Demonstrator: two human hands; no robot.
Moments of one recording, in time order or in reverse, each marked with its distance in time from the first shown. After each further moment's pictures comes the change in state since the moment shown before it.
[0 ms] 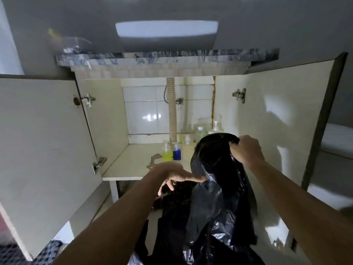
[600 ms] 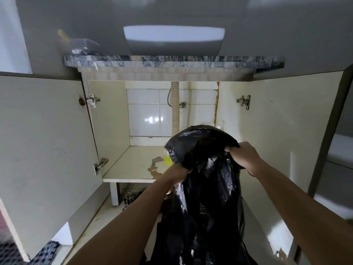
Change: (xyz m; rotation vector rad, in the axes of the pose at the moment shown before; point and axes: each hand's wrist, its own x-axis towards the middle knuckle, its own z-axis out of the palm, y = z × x) left_hand 0.013 -0.010 0.013 -0.455 0.400 0.244; right_hand -0.007 -0.015 -0.003 0.249 -0.196 -0.018
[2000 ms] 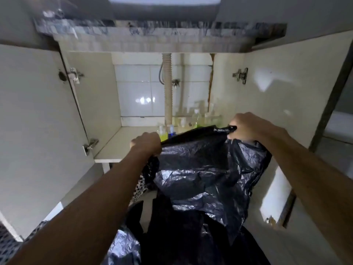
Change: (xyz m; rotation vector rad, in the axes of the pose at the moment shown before) left_hand 0.021 -0.013 -0.051 0.880 0.177 -0.022; right_hand 0.002 -0.009 -0.028 -0.801 -0.180 -0.311
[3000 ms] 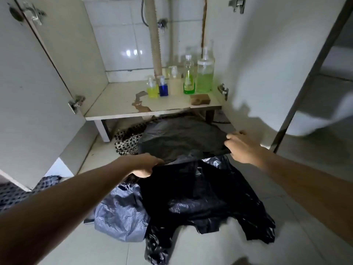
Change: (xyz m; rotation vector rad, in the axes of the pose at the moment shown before) left_hand -0.080 -0.041 0.143 0.291 -0.643 0.477; right_hand -0.091 0.041 0.193 -0.463 -0.191 -0.229
